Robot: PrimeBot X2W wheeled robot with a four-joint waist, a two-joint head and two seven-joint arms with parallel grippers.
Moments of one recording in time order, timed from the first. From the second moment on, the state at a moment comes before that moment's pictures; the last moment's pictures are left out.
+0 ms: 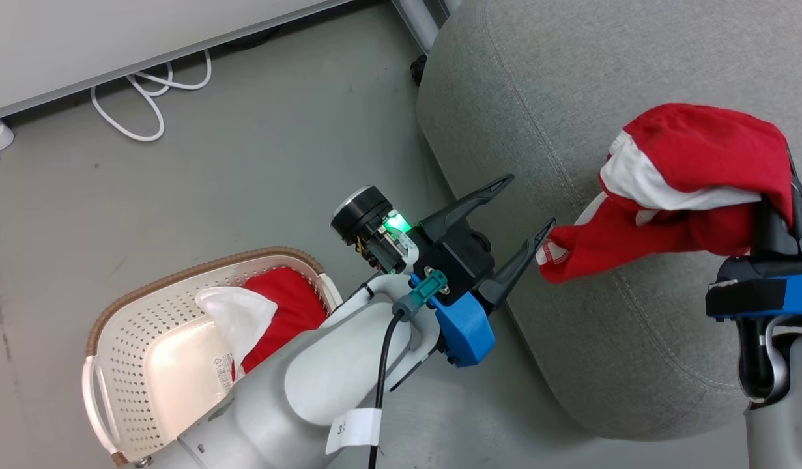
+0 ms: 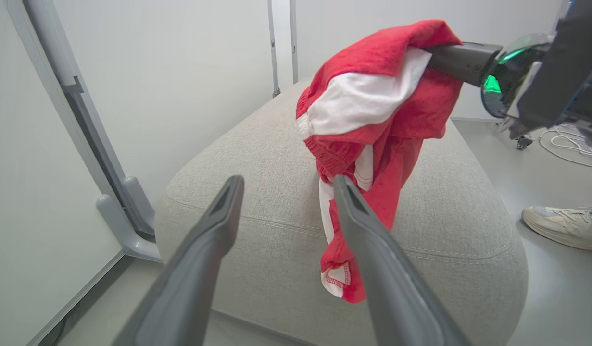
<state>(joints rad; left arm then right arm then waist) -0.81 0.08 -1.03 0.50 -0.42 -0.05 -0.22 -0.38 -0.11 -0.22 0.22 0.14 0.13 -0.26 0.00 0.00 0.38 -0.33</state>
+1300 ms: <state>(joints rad) -0.96 0.15 -1.05 0.41 -0.36 -0.01 -0.20 -0.88 -0.42 -0.41 0.13 0.11 0.13 -0.26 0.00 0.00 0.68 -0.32</state>
